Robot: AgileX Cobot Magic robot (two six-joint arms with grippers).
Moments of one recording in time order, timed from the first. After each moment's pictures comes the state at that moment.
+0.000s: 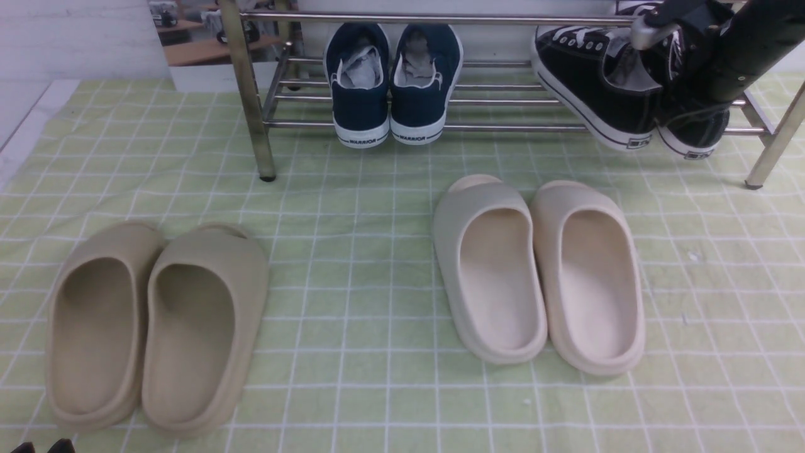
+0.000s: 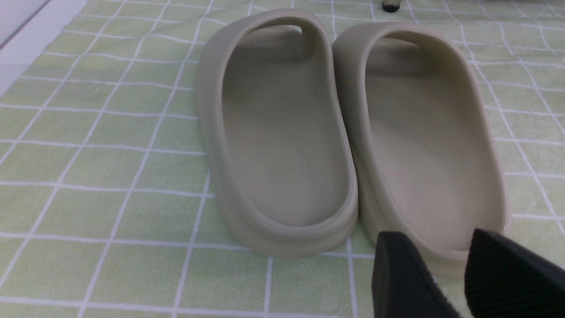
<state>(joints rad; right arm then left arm) 0.02 2.18 -2.06 0.12 0.96 -0.57 0.01 -0.01 0.03 -0.03 0.38 -0.06</state>
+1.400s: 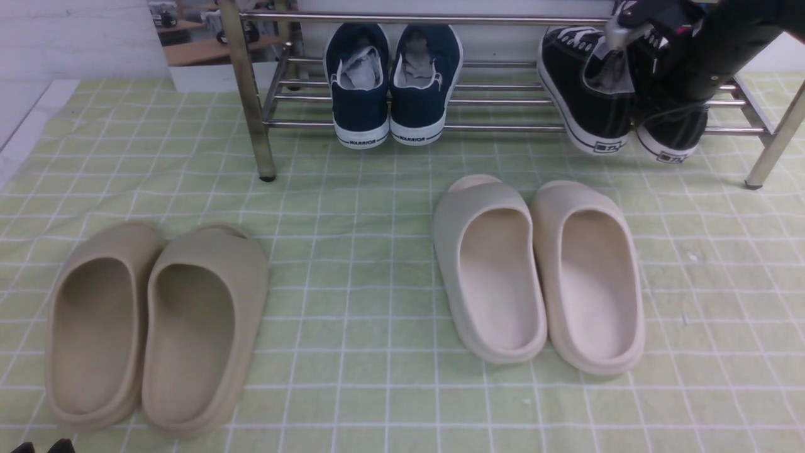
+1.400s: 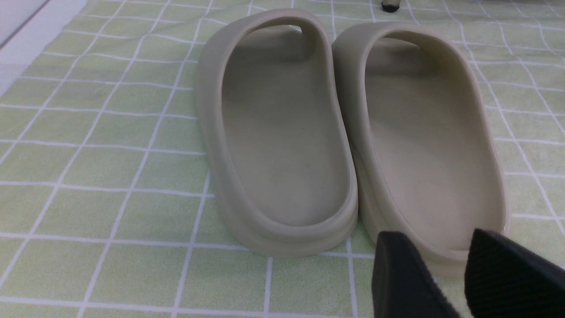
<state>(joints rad) 0.07 2.19 -2.07 0.07 0.95 -0.53 0.01 -0.01 0.03 -0.03 0.38 -0.06</state>
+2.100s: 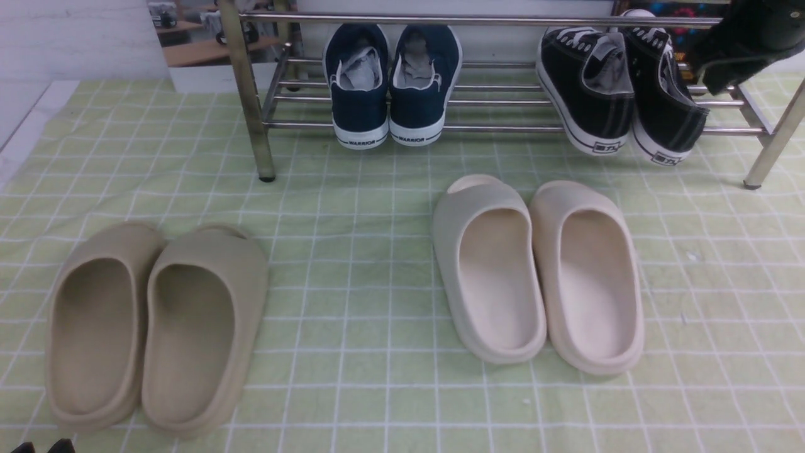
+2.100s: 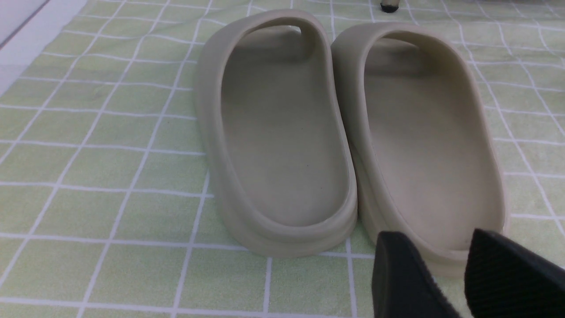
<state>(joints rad) 0.06 2.00 -2.08 -0.02 1.23 -0.28 0.01 -0.01 0.03 -0.03 0.38 -0.06</state>
